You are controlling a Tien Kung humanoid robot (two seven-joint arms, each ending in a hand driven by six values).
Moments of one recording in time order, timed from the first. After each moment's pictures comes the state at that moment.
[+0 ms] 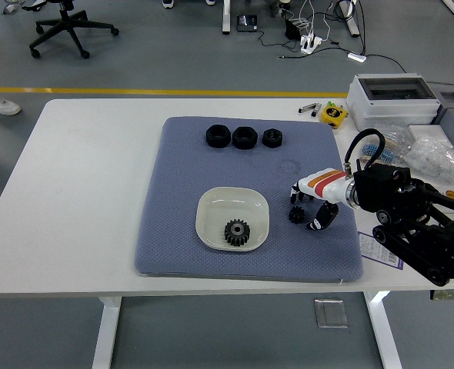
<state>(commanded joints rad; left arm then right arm) -0.01 0.00 -1.28 -0.18 0.62 0.15 0.12 0.92 -0.26 0.47 0.93 -1.98 0.25 -0.04</state>
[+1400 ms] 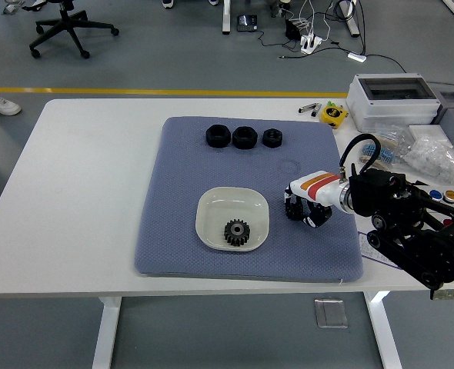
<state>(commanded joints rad) -0.01 0.00 -1.32 -0.18 0.66 0.15 0.12 0.91 -0.24 0.46 0.92 -1.95 0.20 -0.02</state>
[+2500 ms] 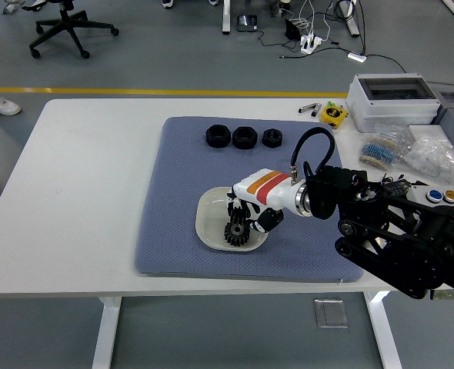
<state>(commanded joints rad) 0.00 0.00 -1.32 -0.18 0.67 0.15 0.13 0.94 -0.19 0.42 1.17 -1.92 0.22 -0.05</state>
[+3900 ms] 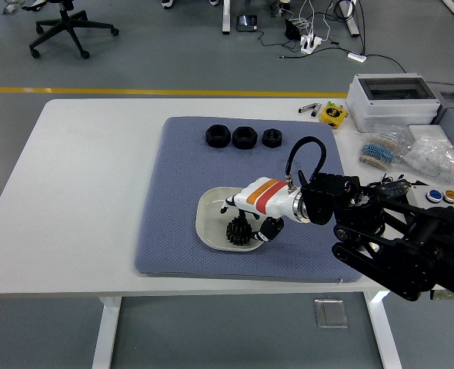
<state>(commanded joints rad) -0.01 0.00 -1.30 -0.18 0.65 0.15 0.12 0.94 -0.18 0.41 1.11 -2.00 0.23 0.00</state>
